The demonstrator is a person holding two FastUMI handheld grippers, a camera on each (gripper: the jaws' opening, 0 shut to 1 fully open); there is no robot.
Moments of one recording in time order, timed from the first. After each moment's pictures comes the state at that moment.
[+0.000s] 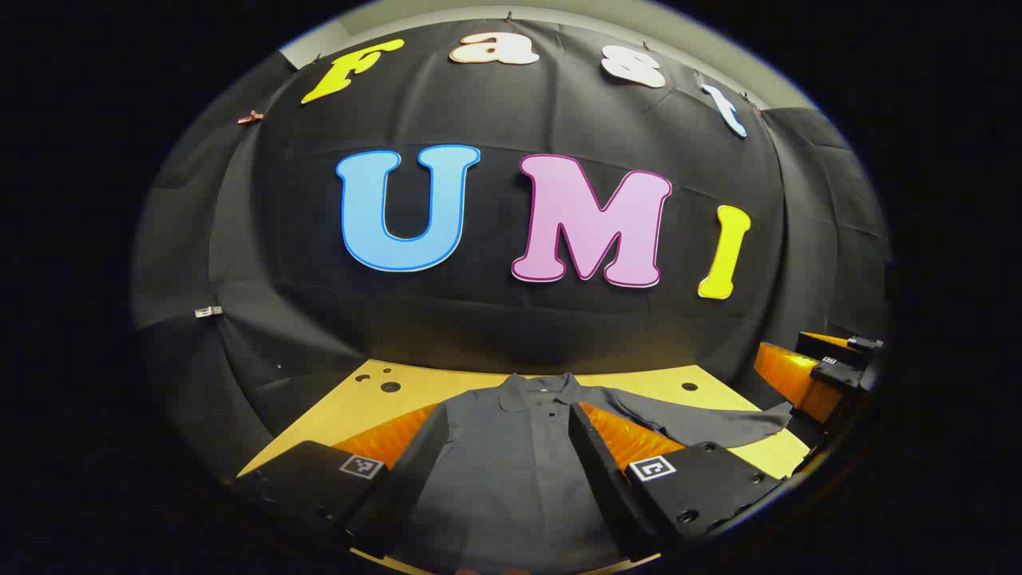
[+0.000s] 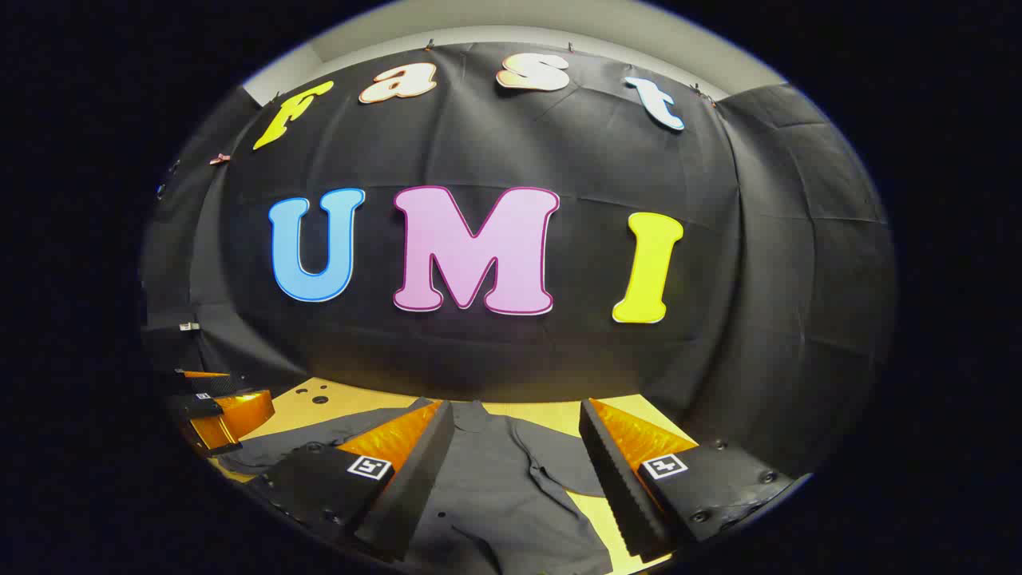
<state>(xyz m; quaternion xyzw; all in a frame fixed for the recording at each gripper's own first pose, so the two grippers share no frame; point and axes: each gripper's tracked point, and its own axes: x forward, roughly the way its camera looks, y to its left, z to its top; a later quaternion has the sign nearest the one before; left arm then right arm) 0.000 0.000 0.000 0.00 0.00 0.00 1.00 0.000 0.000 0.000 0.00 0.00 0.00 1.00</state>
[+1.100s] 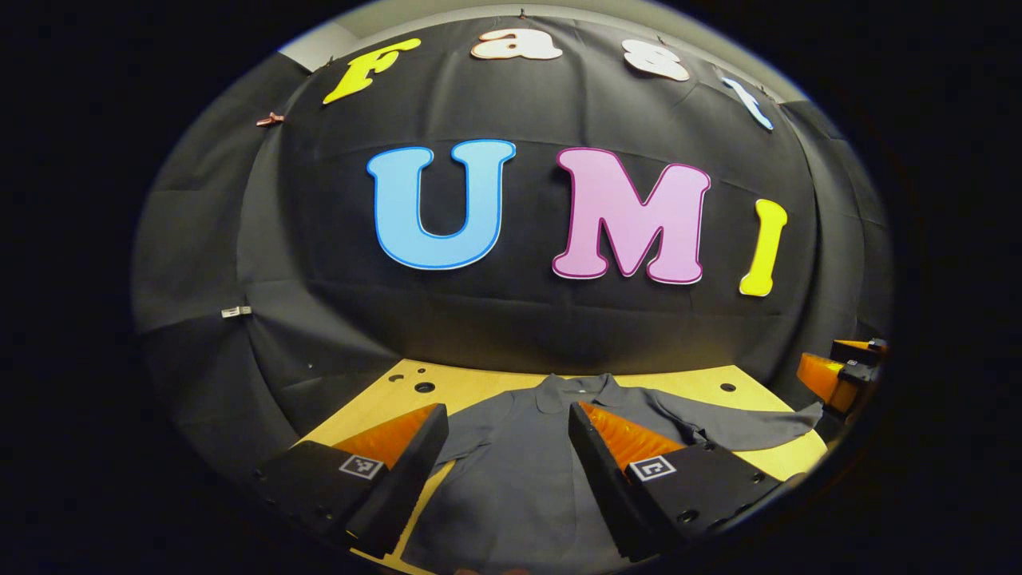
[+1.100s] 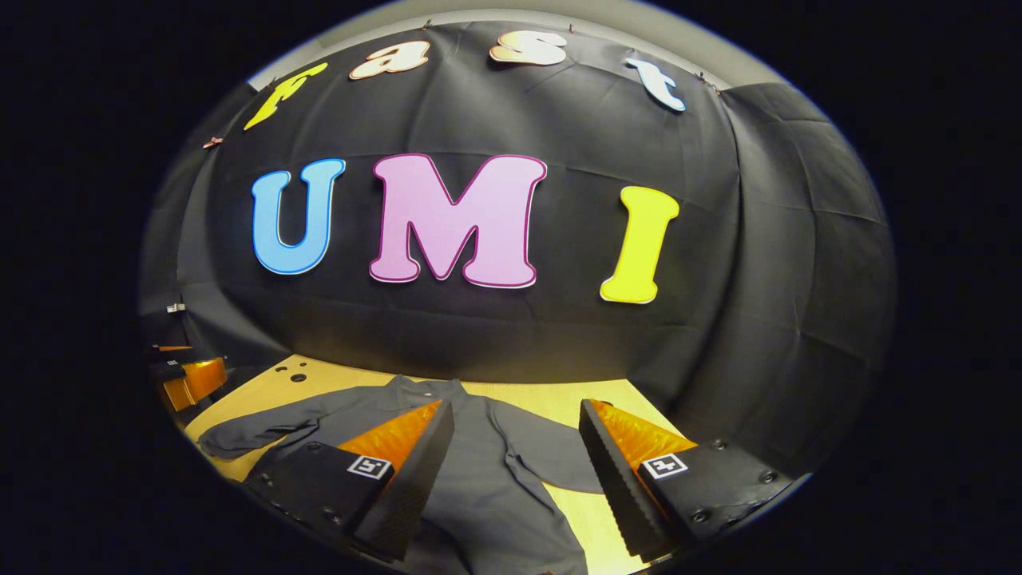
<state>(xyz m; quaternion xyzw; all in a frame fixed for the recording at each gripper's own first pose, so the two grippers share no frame) 0.016 0.036 -0.011 -0.01 0.01 0.07 1.00 0.028 -0.030 -0.029 -0.02 0.04 -0.01 1.00</state>
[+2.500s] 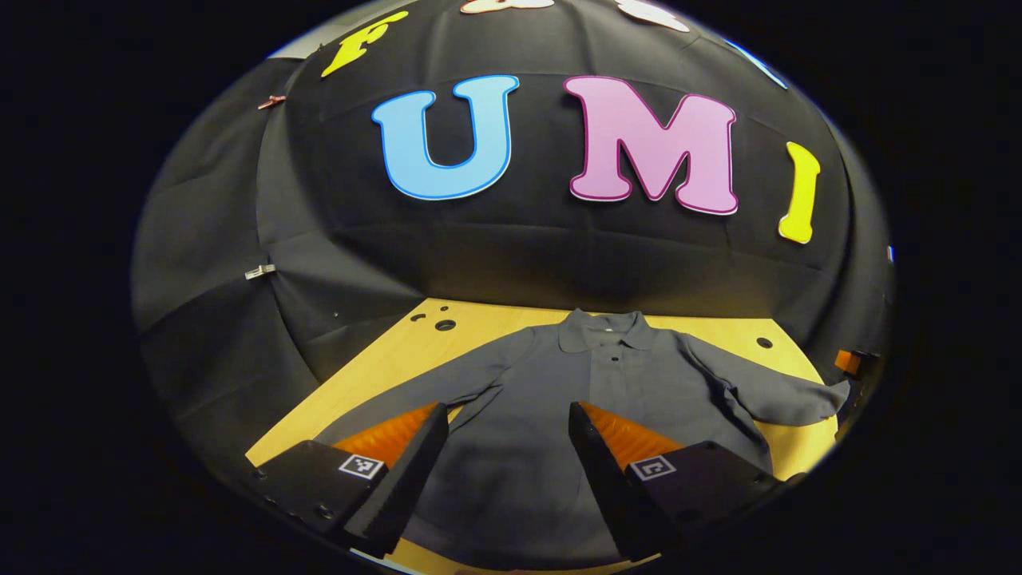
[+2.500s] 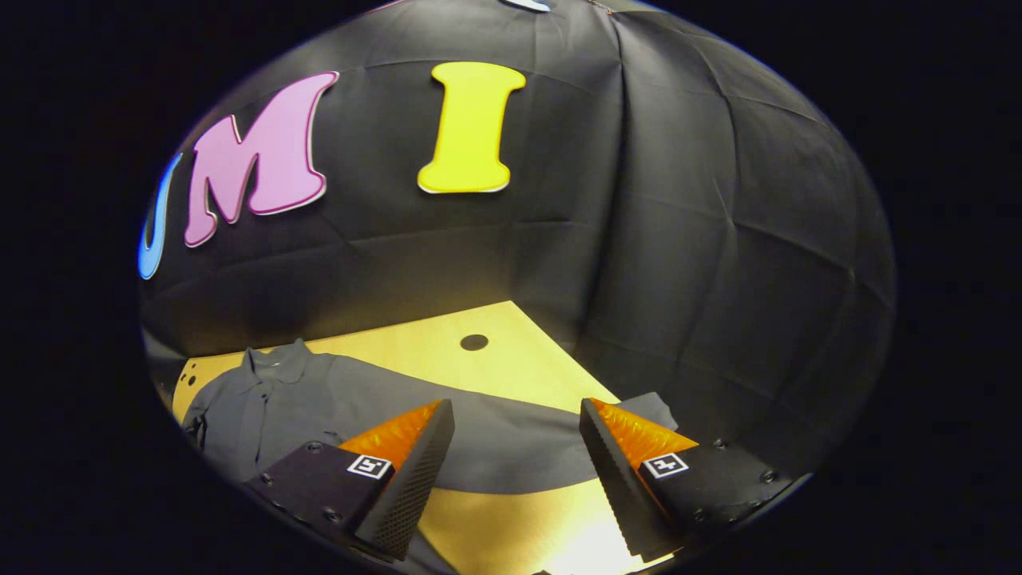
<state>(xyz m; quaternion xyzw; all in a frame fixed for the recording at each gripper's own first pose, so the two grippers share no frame) 0.035 0.015 -0.080 0.00 0.12 0.14 0.98 0.111 -0.277 -0.168 0.06 0.18 -0.20 0.96</state>
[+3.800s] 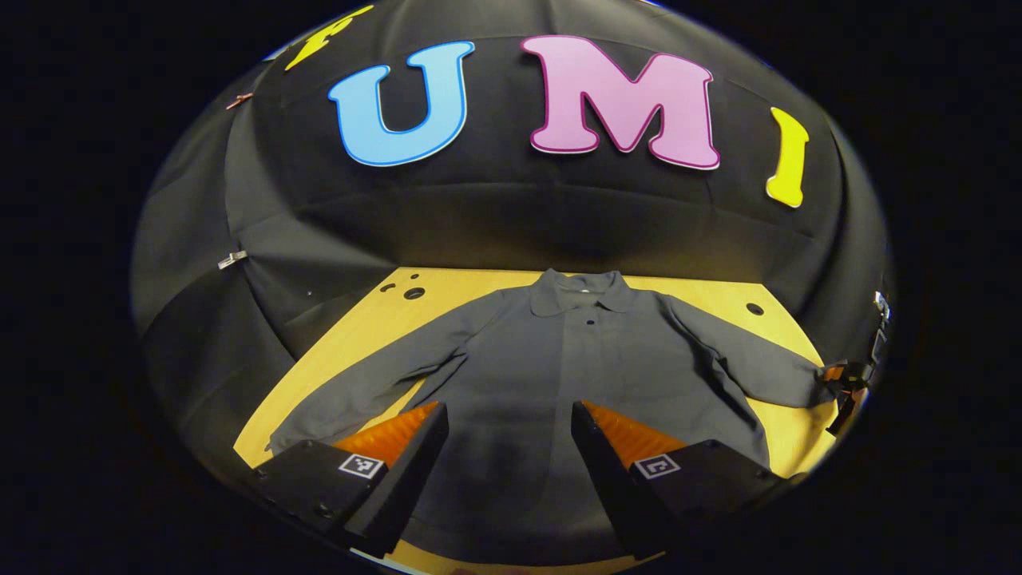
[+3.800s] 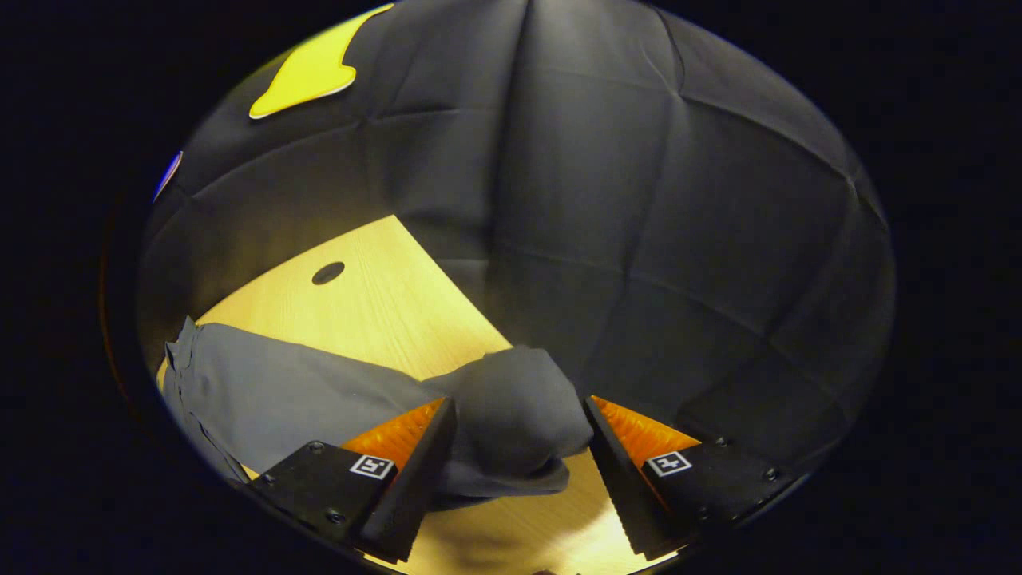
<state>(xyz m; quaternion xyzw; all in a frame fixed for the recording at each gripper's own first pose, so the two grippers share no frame) 0.061 -0.031 -0.119 0.02 0.19 0.11 0.98 0.118 -0.410 -0.313 0.14 0.32 -0.26 0.90</state>
